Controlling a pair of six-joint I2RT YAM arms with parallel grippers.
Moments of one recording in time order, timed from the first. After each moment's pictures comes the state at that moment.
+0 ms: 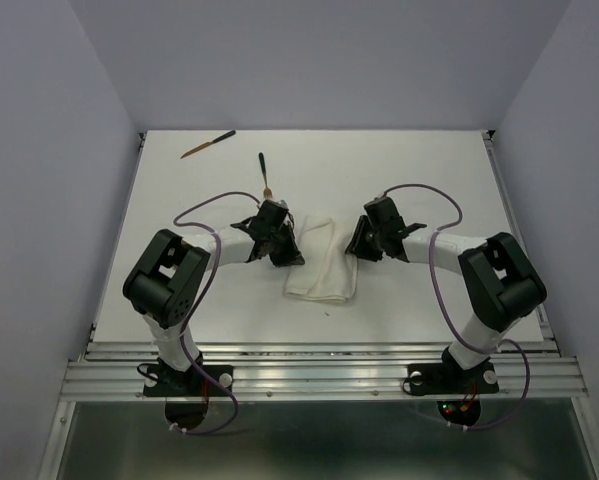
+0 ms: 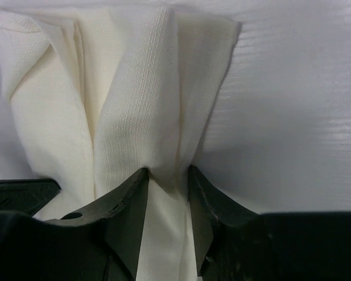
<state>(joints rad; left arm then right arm) -0.58 1.75 0.92 -0.11 0.20 -0.83 0.48 1.68 0.88 -0.11 0.01 0.77</state>
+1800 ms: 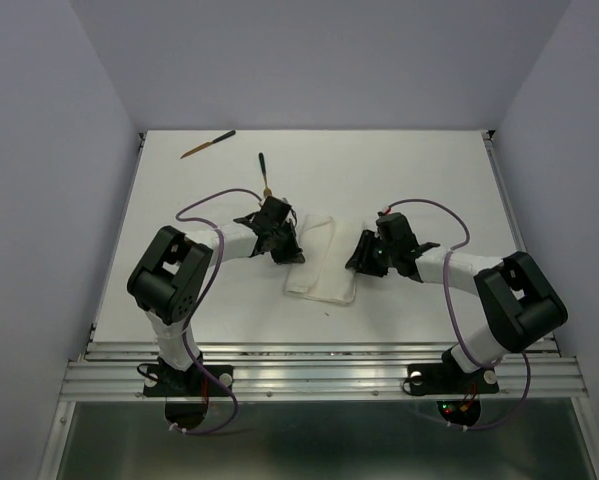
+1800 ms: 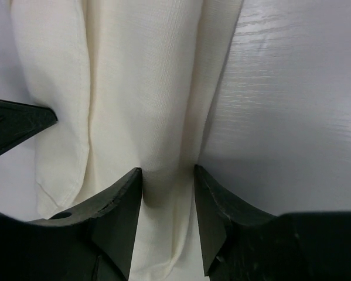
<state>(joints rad) -0.58 1.78 0.99 -0.18 0.18 -0.82 0.48 1.54 0.68 0.00 -0.14 0.73</state>
